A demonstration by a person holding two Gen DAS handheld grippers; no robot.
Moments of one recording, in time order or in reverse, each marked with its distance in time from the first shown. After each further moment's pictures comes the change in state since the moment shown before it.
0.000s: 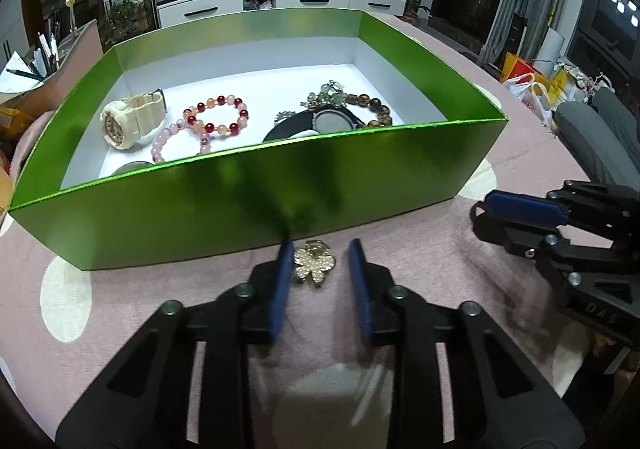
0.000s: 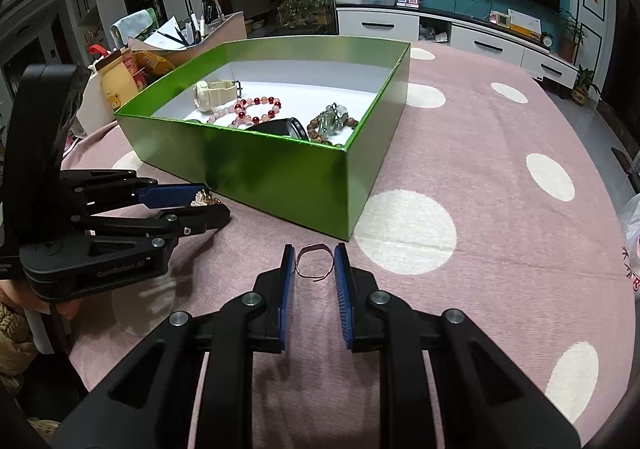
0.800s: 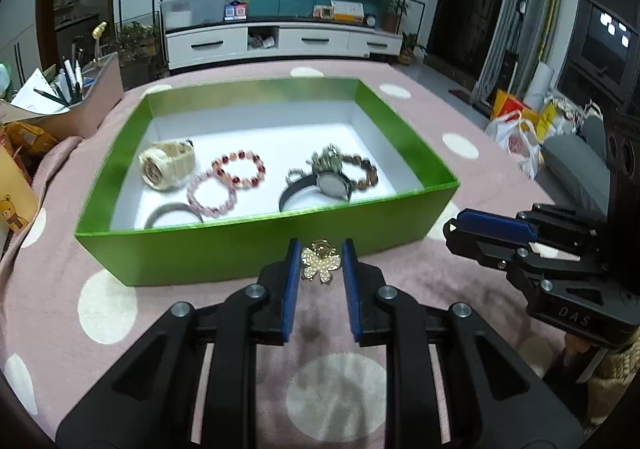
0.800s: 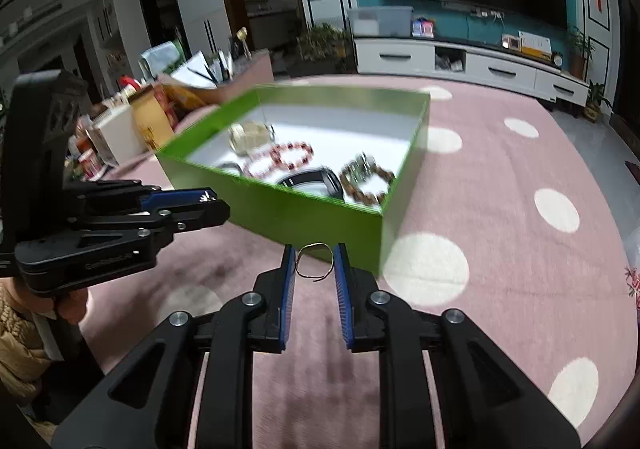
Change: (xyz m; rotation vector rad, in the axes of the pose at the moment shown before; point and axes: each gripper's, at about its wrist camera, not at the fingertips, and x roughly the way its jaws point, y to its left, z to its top) left arm -0.063 0.012 0.011 -0.044 -0.150 -0.042; right arm -0.033 0.015 0.016 -0.002 -0.144 0.089
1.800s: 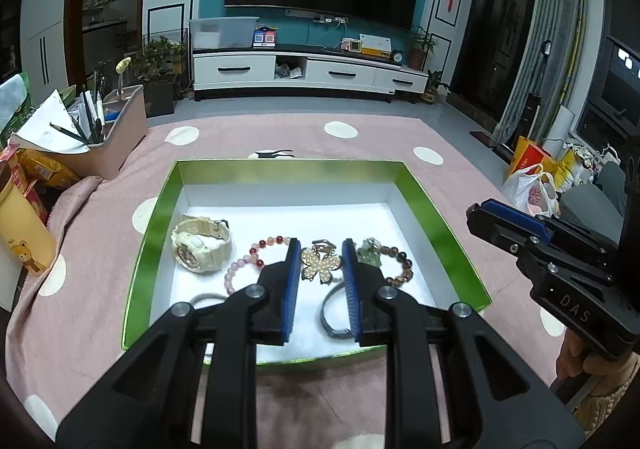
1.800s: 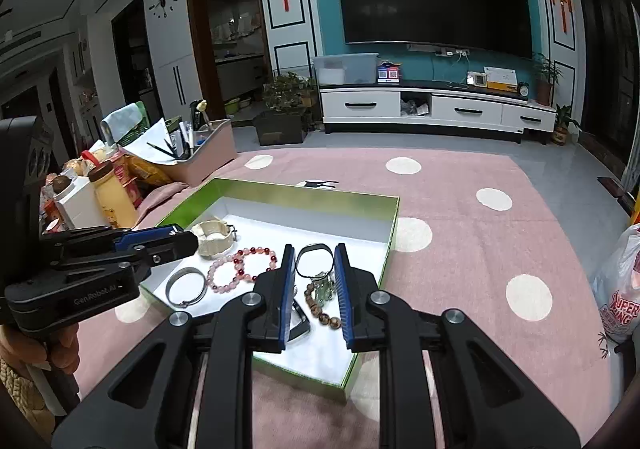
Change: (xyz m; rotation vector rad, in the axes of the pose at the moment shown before) left arm 0.002 0.028 0.068 -0.074 -0.098 0.065; right arm 0.020 -0.014 0.079 0.041 -0.146 -0.136
